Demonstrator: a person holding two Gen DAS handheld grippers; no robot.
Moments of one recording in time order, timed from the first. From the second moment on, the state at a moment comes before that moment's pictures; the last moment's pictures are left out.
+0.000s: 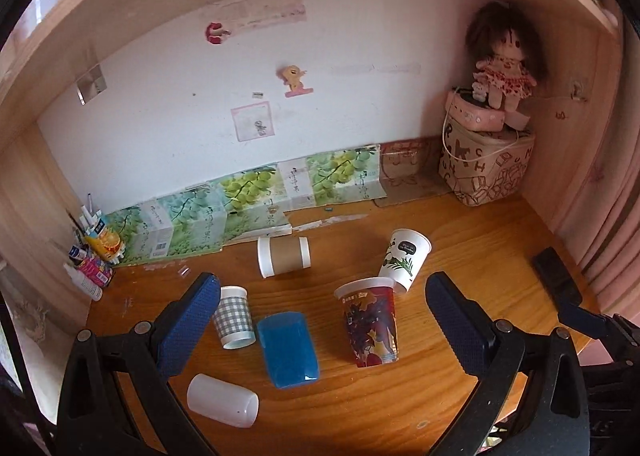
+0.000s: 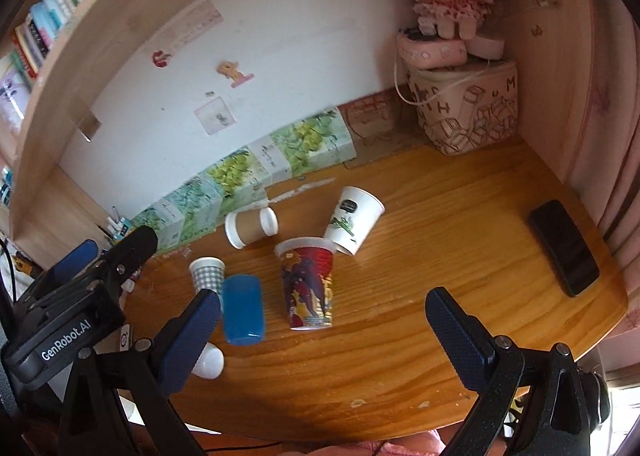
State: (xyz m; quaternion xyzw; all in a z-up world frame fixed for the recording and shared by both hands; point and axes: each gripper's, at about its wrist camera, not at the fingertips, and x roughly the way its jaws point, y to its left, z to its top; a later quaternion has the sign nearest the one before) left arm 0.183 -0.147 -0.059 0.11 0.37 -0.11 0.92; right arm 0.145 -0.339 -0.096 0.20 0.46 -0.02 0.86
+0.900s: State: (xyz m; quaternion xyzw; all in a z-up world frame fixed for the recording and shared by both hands) left arm 0.317 -0.300 -0.179 0.26 0.54 -0.14 0.79; right arm 0.237 -0.459 -0.214 0.34 0.63 -0.01 0.70
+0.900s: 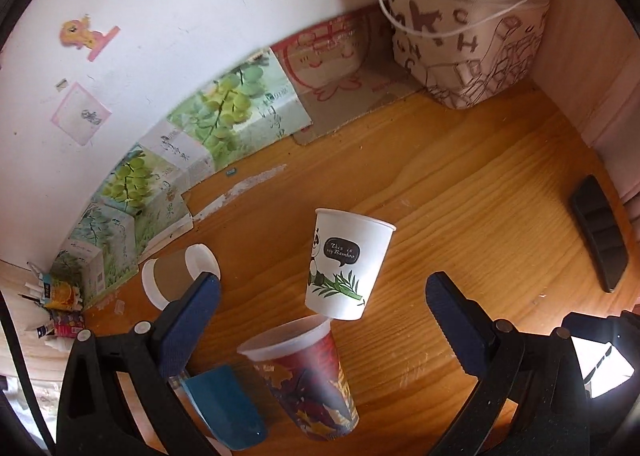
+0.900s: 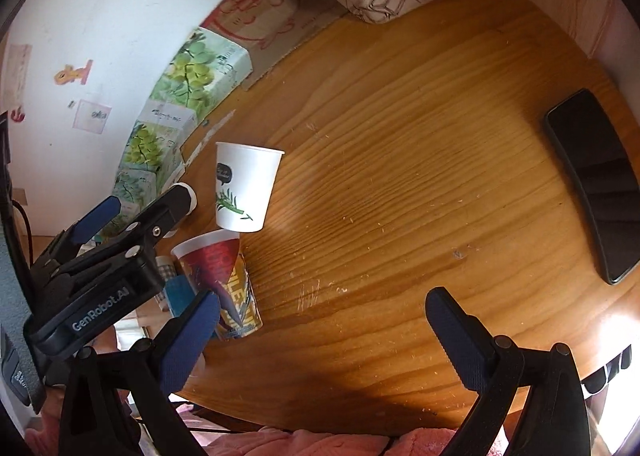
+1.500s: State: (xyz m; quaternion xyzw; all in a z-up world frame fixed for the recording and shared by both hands) left arm 0.365 -0.309 -0.245 0.26 0.60 -0.10 0.75; right arm 0.282 -0.477 -0.280 0.44 0.64 0.04 0.62
